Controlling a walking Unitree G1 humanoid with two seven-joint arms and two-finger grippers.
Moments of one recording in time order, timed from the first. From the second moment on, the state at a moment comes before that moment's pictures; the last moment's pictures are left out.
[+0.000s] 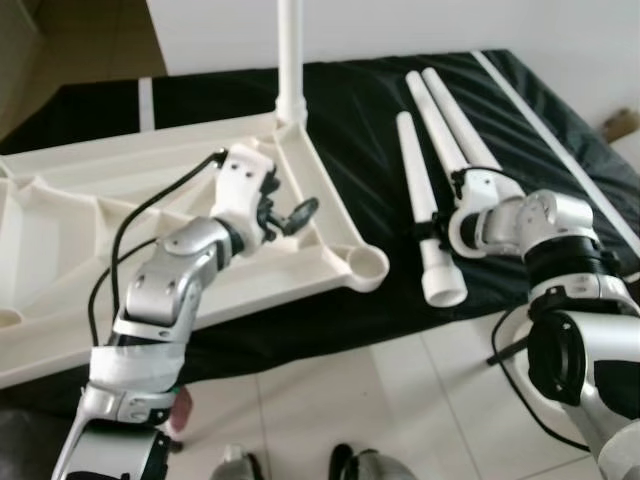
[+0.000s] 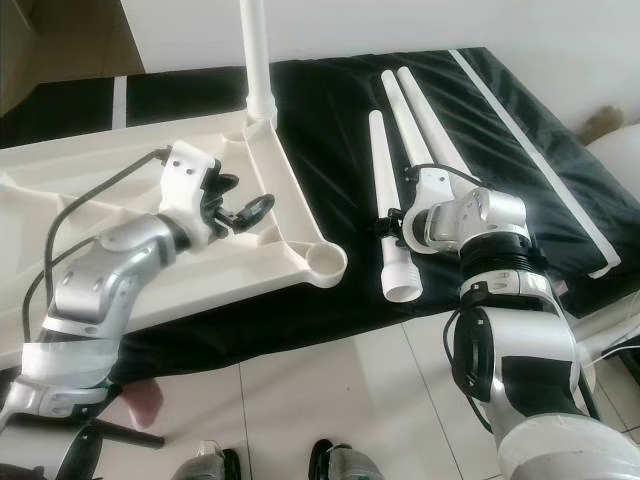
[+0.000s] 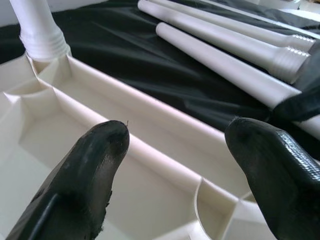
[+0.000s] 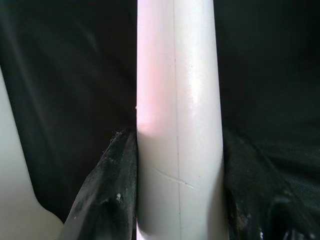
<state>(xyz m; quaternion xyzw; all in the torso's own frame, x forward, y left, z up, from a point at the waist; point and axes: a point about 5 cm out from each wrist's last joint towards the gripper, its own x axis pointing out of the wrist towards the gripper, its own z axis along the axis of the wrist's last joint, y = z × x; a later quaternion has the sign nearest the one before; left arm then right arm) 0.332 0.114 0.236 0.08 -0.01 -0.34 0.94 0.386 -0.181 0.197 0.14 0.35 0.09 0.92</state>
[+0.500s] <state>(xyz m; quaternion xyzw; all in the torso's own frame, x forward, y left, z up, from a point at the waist) 0.344 0.129 0.245 0.06 -0.01 -0.31 0.95 0.388 -0.176 0.241 0.12 0.06 0.16 0.98</state>
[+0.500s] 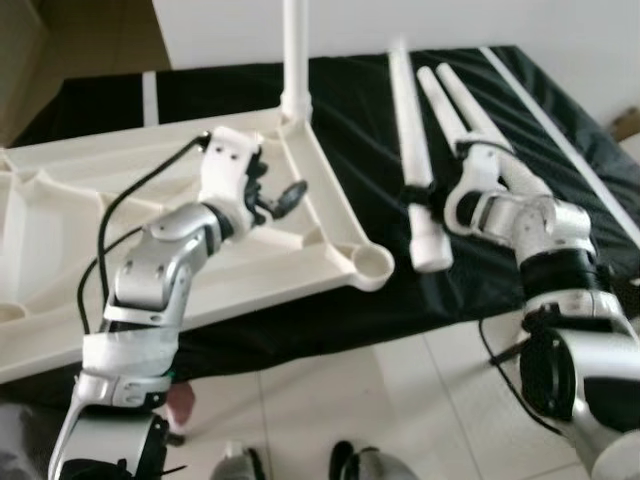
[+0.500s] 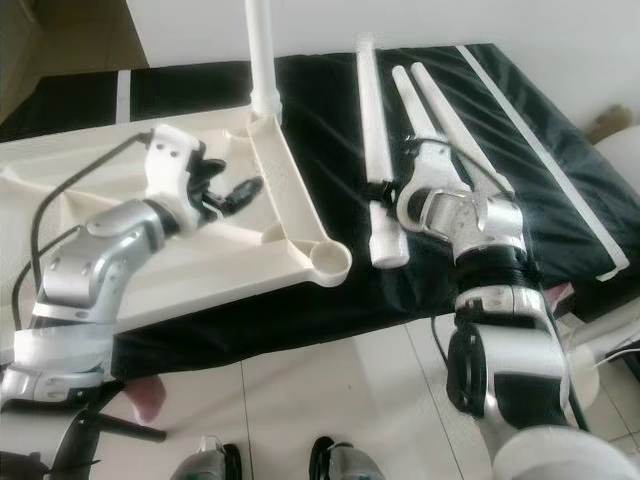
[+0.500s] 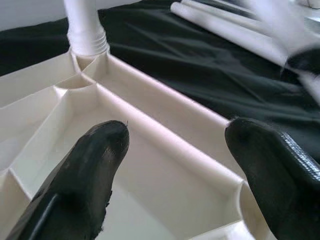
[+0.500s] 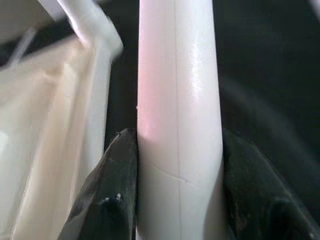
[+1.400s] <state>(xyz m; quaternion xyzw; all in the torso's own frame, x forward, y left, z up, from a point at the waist) 0.397 0.103 0.281 0.10 -0.02 -0.24 0.97 0.328 -0.124 0.246 0.10 -0.11 0.29 0.95</state>
